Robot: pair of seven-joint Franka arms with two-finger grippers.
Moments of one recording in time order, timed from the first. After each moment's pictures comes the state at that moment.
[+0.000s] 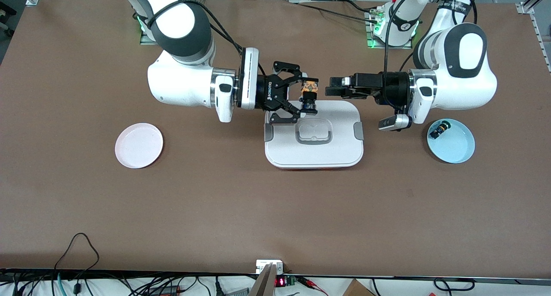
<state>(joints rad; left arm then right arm) 0.10 0.13 -0.37 -1.94 -1.63 1.84 0.20 0.40 0.48 0.30 -1.44 1.54 2.33 -1.72</state>
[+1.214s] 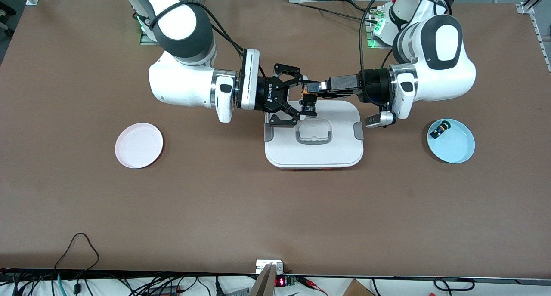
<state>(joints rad) 0.11 0.13 -0.47 -1.94 -1.70 2.02 0.21 0.41 0.48 0.30 -1.44 1.55 2.34 -1.75</state>
